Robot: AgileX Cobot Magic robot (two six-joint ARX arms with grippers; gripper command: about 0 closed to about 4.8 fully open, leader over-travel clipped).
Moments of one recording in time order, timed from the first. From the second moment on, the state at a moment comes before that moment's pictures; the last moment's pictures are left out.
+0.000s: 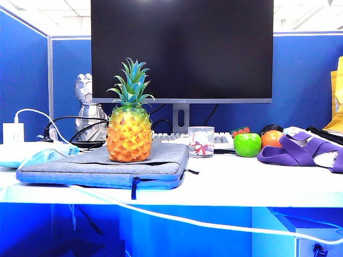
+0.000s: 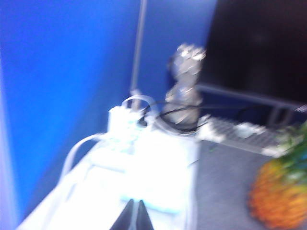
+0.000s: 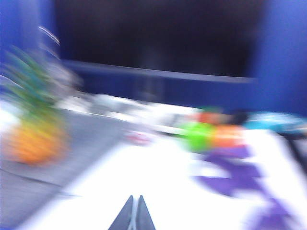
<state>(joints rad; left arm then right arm) -0.11 0.02 0.29 -0.18 -0.27 -0.10 0.46 0.10 0.06 0.19 0.23 -0.09</state>
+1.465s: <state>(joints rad) -0.11 0.02 0.27 -0.20 -0.15 -0.04 0.31 0.00 0.15 0.03 0.34 -0.13</state>
